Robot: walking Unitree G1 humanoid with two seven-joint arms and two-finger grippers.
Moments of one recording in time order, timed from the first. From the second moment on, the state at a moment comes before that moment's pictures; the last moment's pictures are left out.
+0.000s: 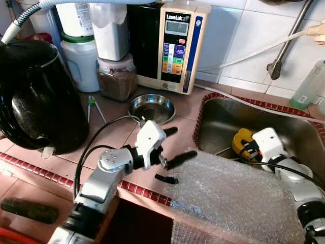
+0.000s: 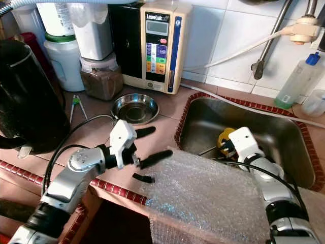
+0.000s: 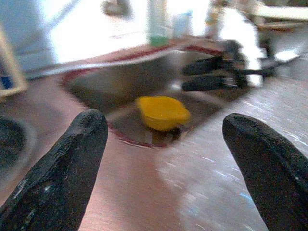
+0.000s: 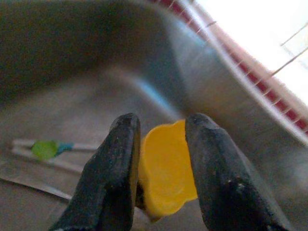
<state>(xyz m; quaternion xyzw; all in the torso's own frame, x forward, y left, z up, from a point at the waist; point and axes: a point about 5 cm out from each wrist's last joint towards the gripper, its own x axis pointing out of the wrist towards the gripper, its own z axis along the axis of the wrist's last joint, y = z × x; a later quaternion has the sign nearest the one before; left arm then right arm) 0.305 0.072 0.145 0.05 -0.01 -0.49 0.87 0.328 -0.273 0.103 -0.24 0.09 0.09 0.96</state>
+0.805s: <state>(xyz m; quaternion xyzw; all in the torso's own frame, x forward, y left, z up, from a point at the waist) 0.379 0.111 0.157 -0.03 0.00 -0.10 1.00 0.270 -0.130 0.156 -0.14 -0.11 0.21 0.96</state>
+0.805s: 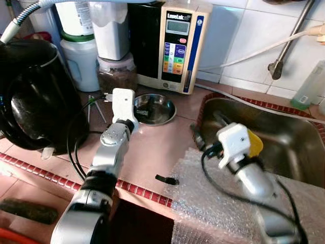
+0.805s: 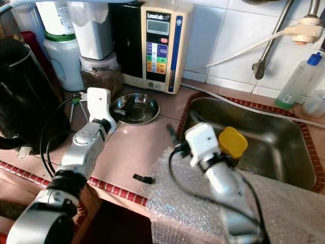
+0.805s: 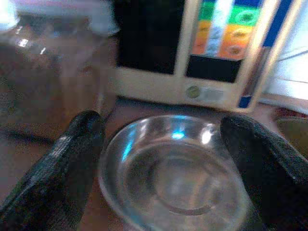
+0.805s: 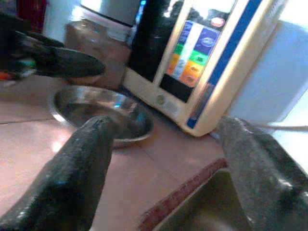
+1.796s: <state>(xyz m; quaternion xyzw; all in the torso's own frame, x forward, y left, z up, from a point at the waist) 0.394 0.134 0.145 -0.01 0.07 0.03 1.00 0.250 -0.119 0.142 -0.10 -0.01 0.16 0.98</state>
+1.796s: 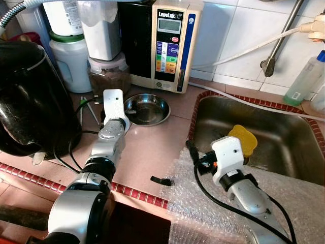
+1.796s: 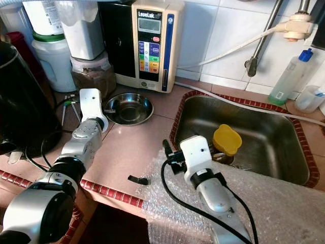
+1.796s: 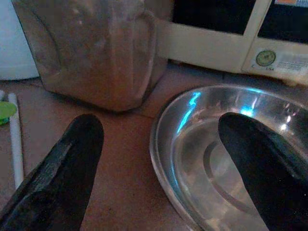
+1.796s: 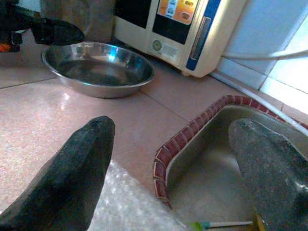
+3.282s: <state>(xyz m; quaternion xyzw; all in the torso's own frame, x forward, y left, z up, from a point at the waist) 0.393 0.134 0.133 -0.02 0.13 0.00 0.99 0.253 -0.115 0.133 -0.11 0.02 0.20 0.97</state>
